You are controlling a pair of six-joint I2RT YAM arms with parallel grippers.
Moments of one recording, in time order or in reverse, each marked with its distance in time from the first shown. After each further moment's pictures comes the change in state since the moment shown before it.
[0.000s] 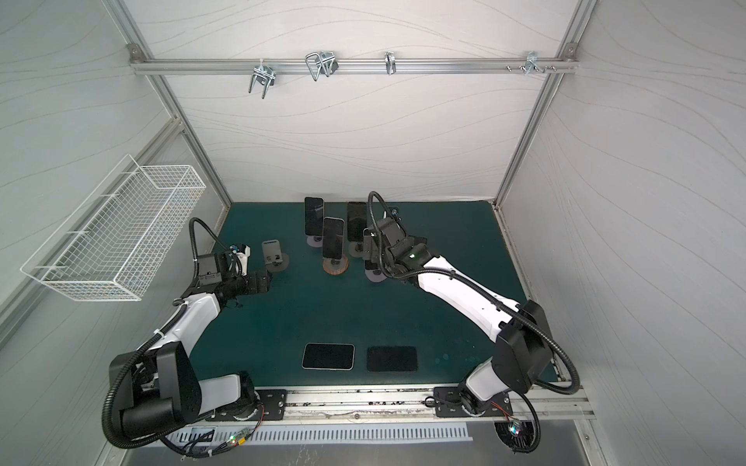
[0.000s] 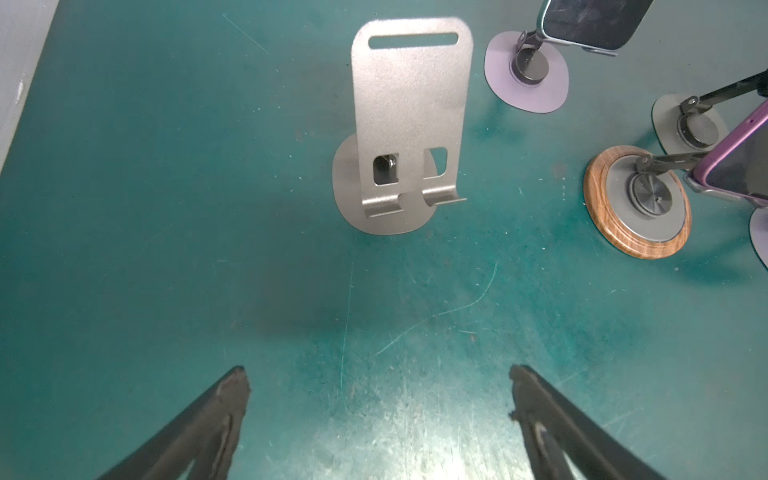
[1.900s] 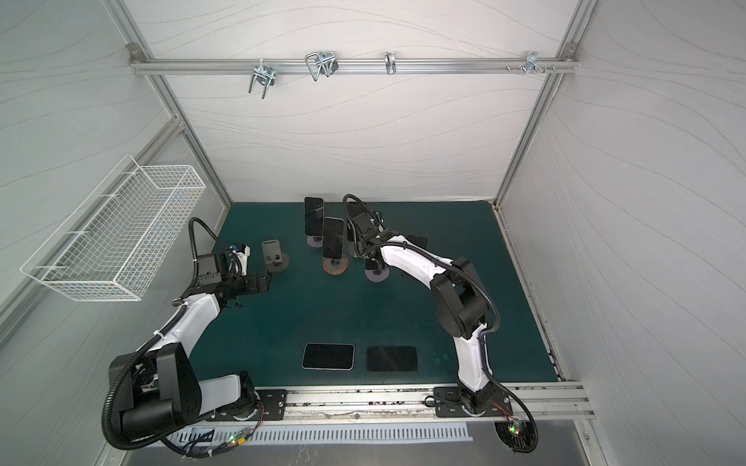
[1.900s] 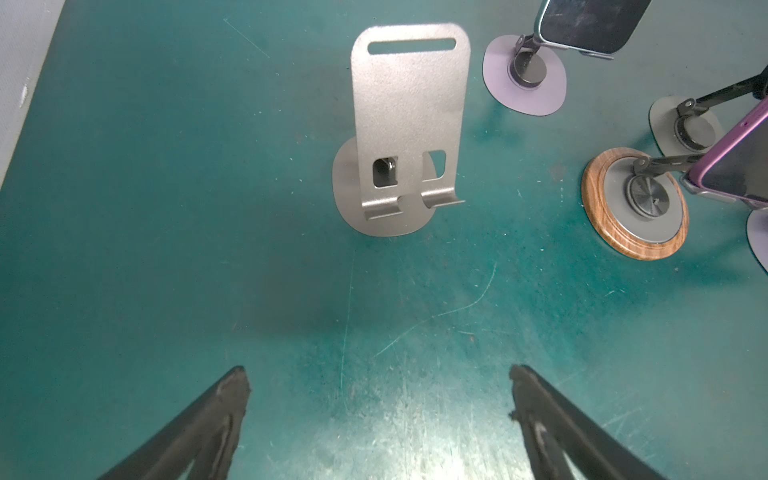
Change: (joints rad) left arm 0.000 -0.005 0.000 0.000 0.001 0.000; right arm -0.028 0.445 0.289 -0.101 -0.003 0.105
